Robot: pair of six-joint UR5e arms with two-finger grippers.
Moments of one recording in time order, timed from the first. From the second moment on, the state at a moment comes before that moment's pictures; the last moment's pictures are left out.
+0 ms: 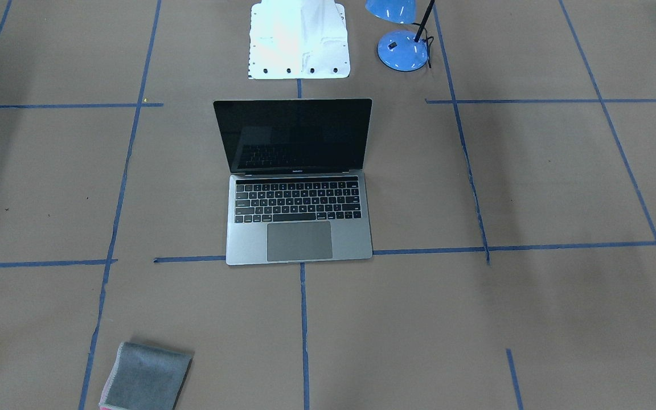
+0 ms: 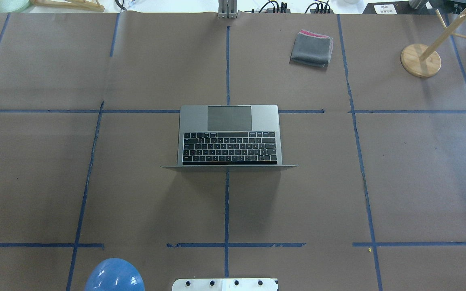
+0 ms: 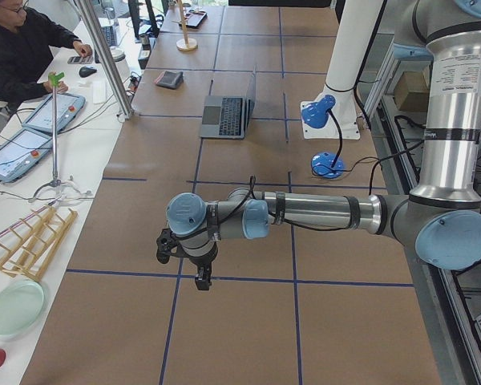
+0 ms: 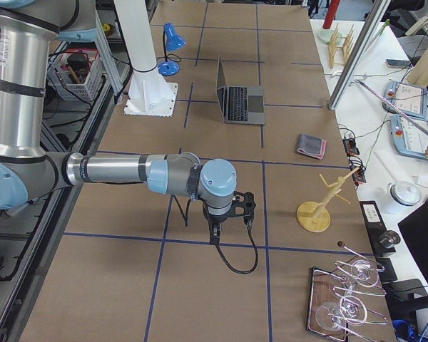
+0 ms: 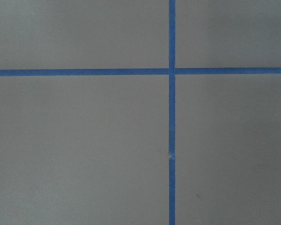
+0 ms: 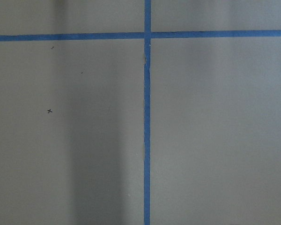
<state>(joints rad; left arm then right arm) -1.59 -1.57 -1.60 -1.46 -2.38 0.08 1.62 -1.76 1.83 -1.72 2.38 -0.09</state>
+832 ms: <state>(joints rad) -1.59 -1.57 -1.61 -1.46 -2.38 0.08 1.63 -1.76 1.84 -1.72 2.38 -0.08</state>
